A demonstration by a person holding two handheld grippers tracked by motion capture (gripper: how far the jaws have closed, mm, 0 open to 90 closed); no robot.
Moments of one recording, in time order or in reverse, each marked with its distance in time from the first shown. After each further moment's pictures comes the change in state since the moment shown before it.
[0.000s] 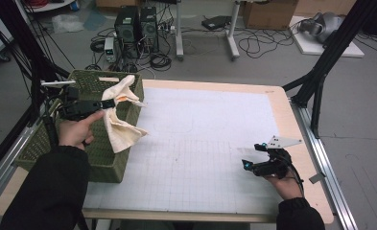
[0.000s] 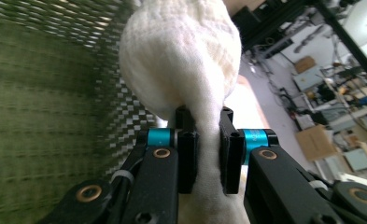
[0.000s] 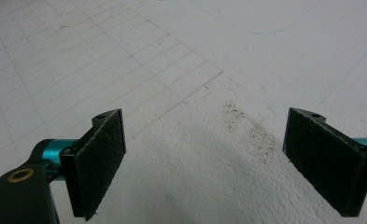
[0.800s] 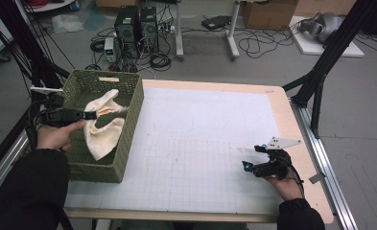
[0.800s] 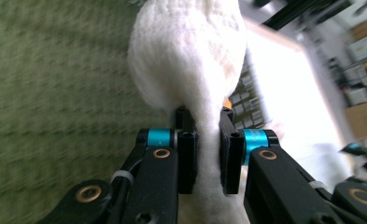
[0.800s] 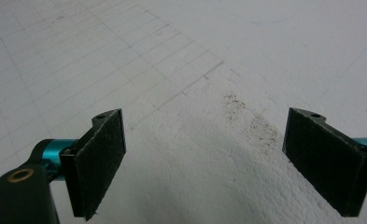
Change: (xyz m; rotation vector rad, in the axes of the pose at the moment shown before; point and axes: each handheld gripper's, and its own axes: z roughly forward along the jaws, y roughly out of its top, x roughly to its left) left arm 0.053 0.003 -0.022 0.182 0.162 0.039; right arm -0.001 -0.004 0.002 0.022 0.003 -0.002
